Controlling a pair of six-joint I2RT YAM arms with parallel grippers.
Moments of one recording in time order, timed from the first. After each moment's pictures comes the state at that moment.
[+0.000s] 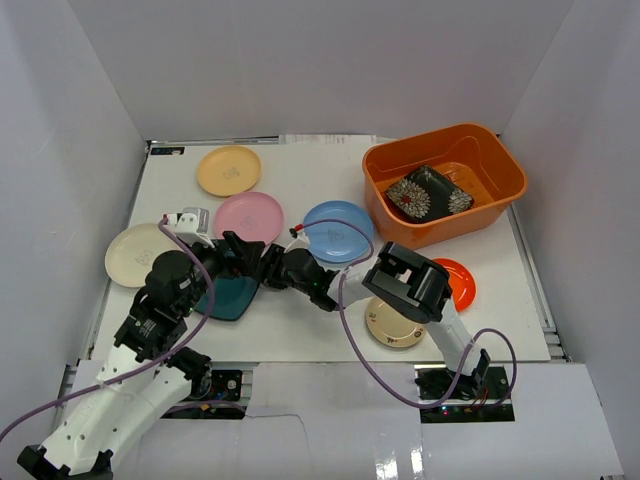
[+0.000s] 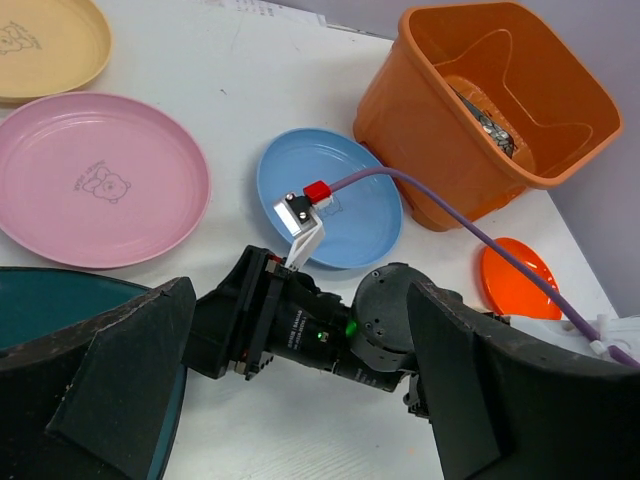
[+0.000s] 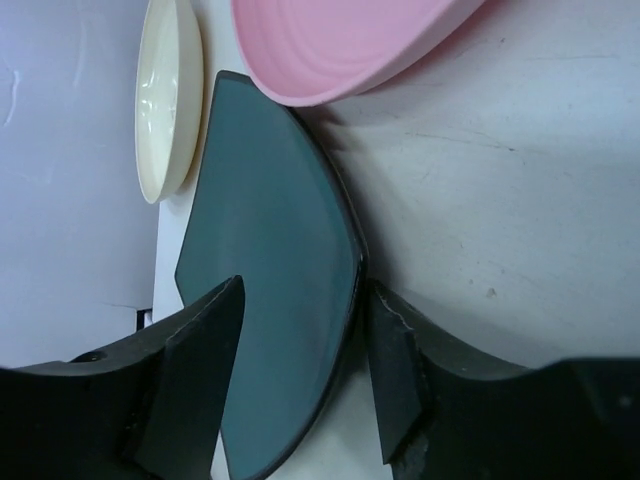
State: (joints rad) left arm -0.53 0.53 0.69 -0.32 -0.12 -0.43; right arm 1.09 2.17 1.10 0.74 0.11 1.12
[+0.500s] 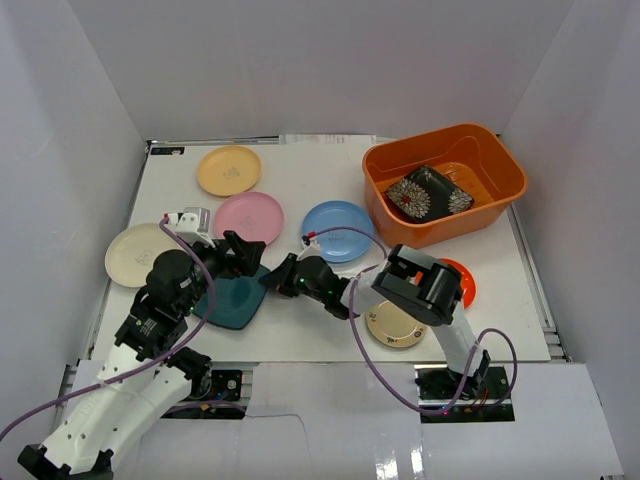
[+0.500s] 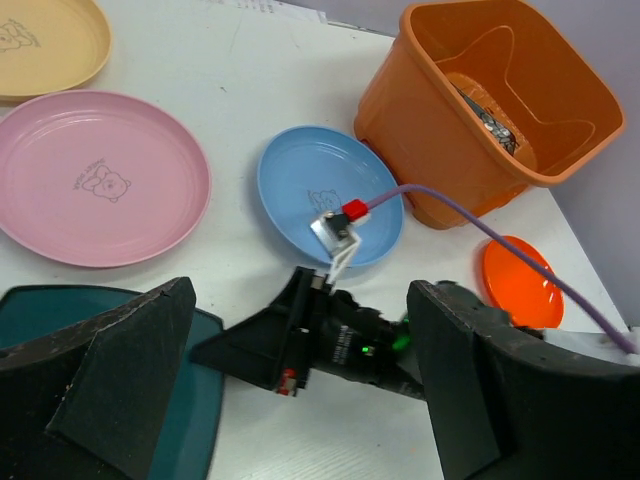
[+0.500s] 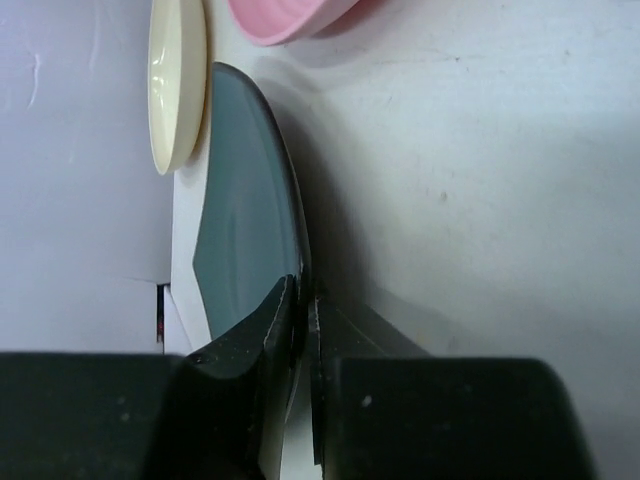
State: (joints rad) left arm -0.53 0.54 0.69 -0.32 -0.11 -0.43; right arm 1.09 2.14 0.97 0.85 0.08 1.19
